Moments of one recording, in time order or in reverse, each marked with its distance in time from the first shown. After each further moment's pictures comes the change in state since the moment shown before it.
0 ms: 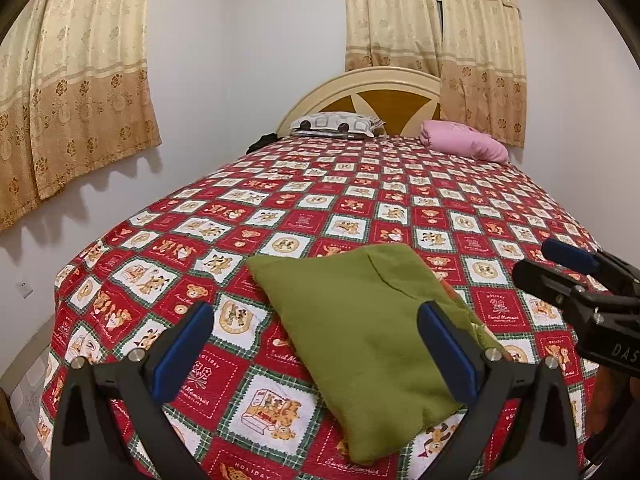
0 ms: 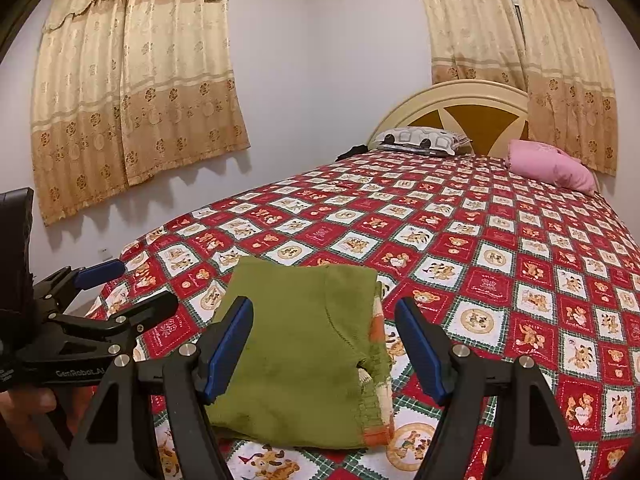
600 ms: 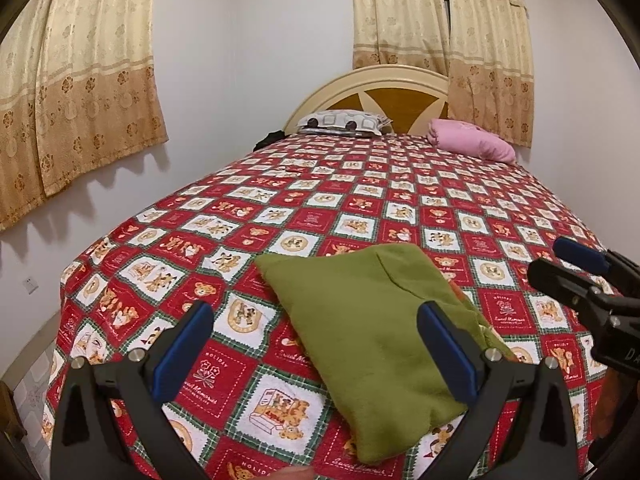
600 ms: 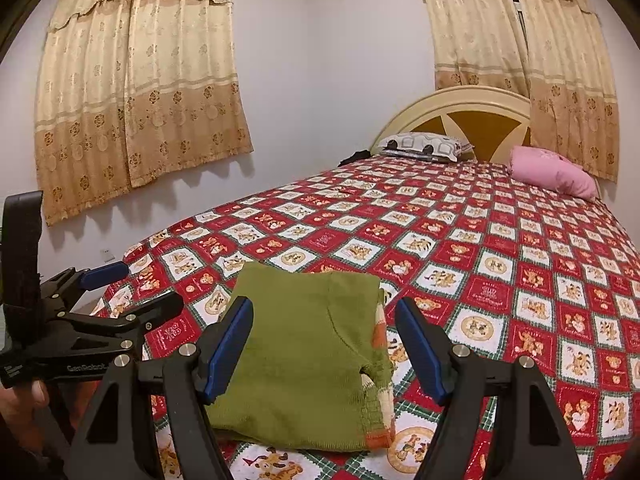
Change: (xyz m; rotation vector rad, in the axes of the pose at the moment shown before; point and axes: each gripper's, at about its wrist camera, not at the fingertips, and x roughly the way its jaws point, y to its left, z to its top) left arm 0.000 0.004 0.002 -0.009 0.007 0.026; right arm -0.006 0.006 0.005 -0.016 -0.018 0.007
